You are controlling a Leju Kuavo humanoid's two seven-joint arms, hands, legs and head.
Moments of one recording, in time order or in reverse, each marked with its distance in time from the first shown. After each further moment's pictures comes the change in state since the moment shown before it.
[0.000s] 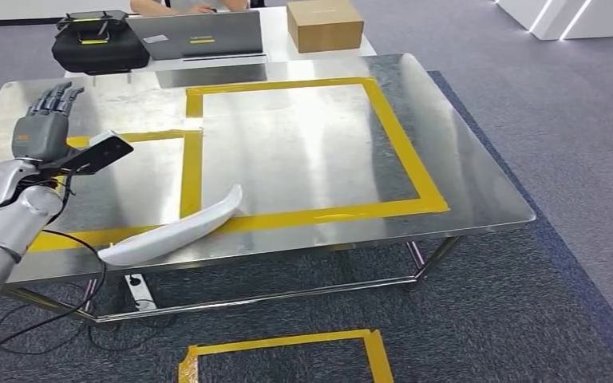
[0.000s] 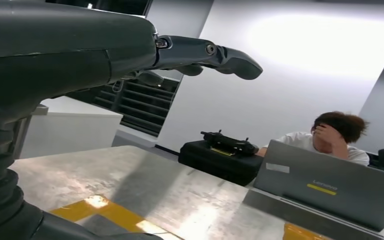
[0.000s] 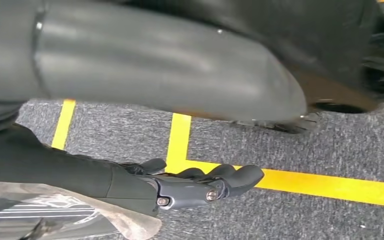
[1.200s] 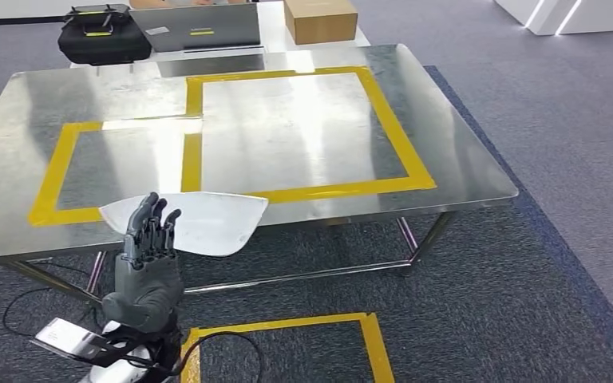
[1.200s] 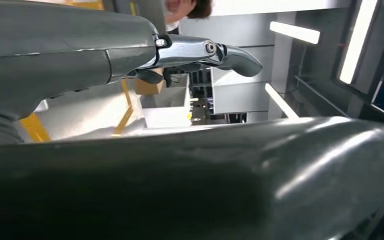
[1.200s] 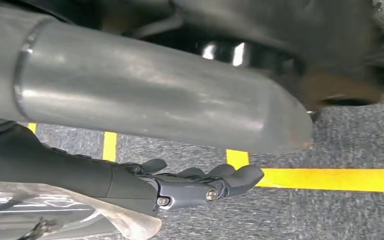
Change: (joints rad) left arm 0.916 -0.274 -0.244 -1.133 0.804 -0.149 -0.388; right arm 0.152 0.063 0.109 -0.253 -0.145 -0.062 0.215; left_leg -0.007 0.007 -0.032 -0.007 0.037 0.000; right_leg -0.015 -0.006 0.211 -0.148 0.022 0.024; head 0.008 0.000
